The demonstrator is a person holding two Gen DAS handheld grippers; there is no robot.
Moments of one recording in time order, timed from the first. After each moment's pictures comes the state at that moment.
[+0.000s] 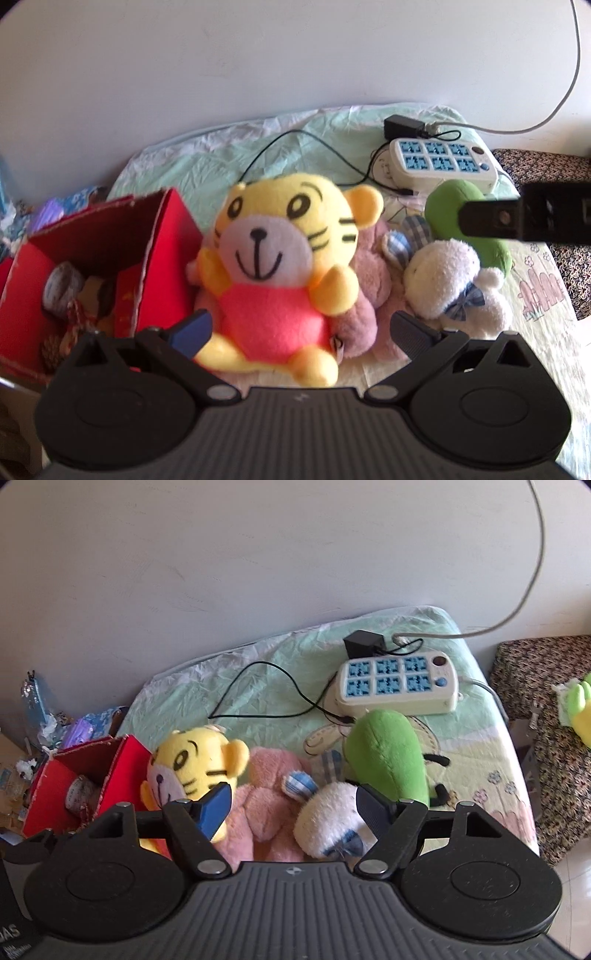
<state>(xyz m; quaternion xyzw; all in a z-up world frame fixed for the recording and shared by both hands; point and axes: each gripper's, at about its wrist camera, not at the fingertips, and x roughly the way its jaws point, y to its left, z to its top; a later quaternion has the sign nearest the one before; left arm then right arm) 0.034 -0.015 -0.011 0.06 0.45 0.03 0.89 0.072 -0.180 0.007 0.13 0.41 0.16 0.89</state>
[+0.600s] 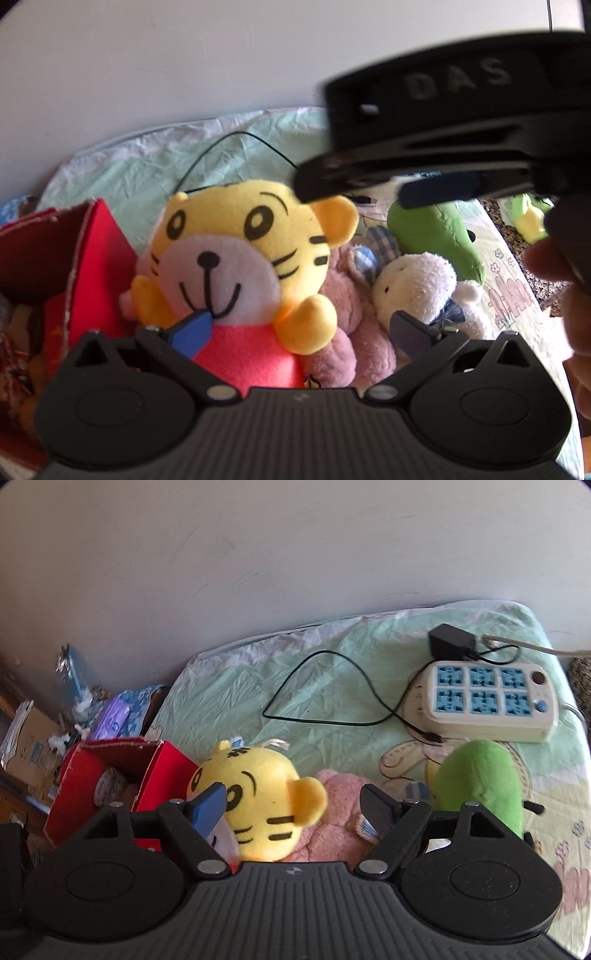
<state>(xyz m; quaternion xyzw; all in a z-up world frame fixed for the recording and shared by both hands) 0.066 0.008 -0.043 0.02 0.45 -0.08 0.89 0.138 -0.123 -0.009 0.11 0.45 0.25 0.85</state>
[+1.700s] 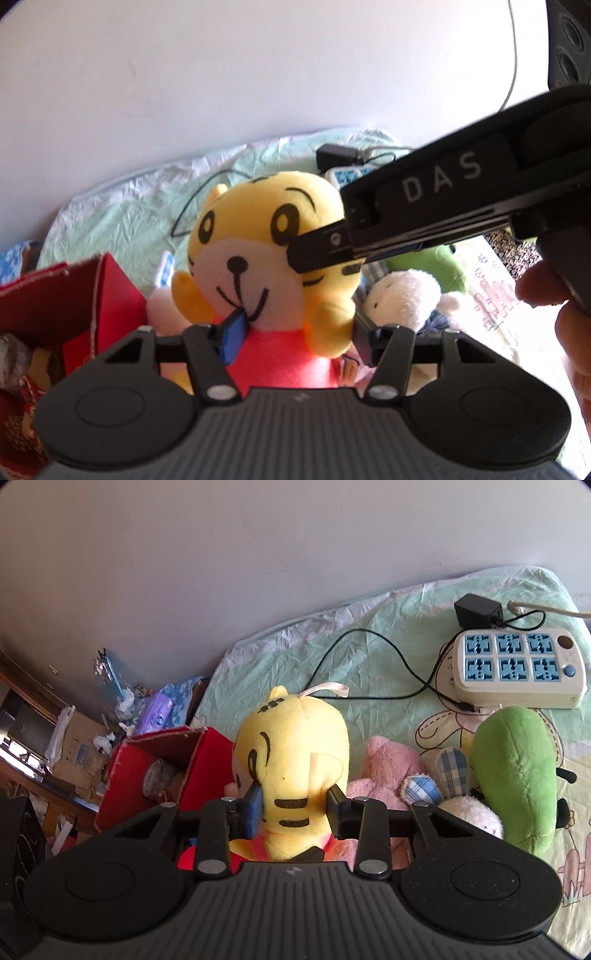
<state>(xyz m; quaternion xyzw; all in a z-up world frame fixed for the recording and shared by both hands) 0.044 0.001 0.011 0.06 0.40 -0.10 0.91 0.119 -0.146 0.002 0.17 0.45 0.29 0.82</state>
